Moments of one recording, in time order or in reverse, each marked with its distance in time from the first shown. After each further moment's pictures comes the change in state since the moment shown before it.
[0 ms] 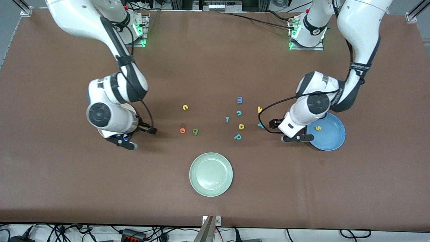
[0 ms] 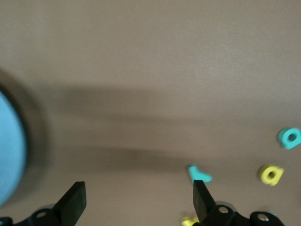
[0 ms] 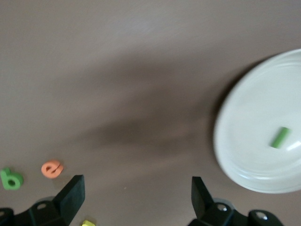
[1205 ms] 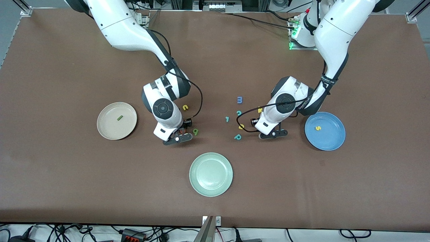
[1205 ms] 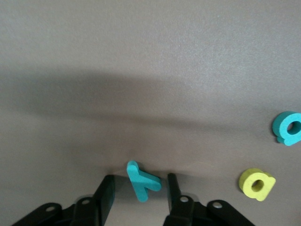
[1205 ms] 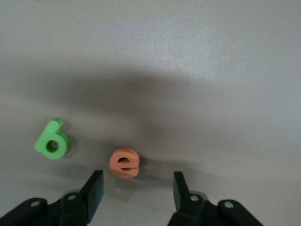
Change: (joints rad) left arm -0.081 0.144 -0.018 -0.001 0.076 0.126 -0.154; right arm 0.190 0.174 0.000 0.054 -0.084 0.214 -0.320
